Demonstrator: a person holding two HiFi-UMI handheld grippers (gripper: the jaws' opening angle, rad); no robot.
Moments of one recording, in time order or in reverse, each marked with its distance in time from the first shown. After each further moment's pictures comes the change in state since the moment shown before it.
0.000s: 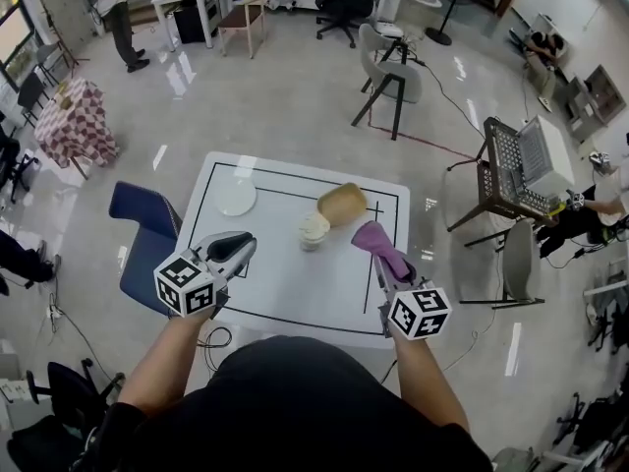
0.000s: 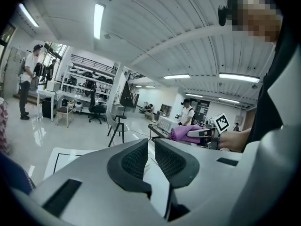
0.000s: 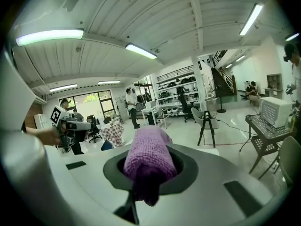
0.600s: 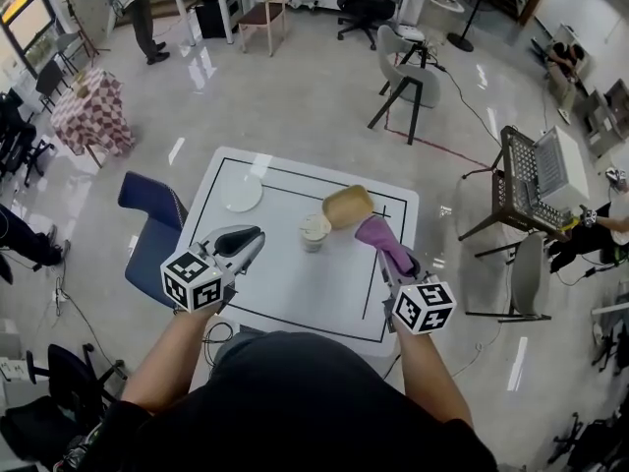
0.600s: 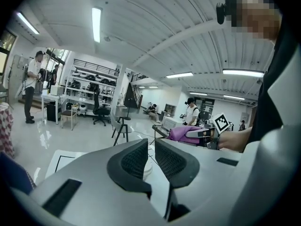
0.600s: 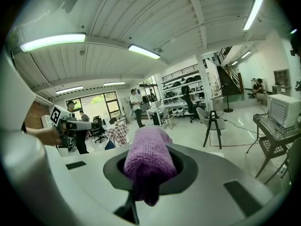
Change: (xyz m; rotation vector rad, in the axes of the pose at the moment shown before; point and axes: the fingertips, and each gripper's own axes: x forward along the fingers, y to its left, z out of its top) left arm 0.031 -0.012 0.004 0.020 -0.009 0.062; right arm 0.019 -0.032 0.003 -0.006 -0.003 0.082
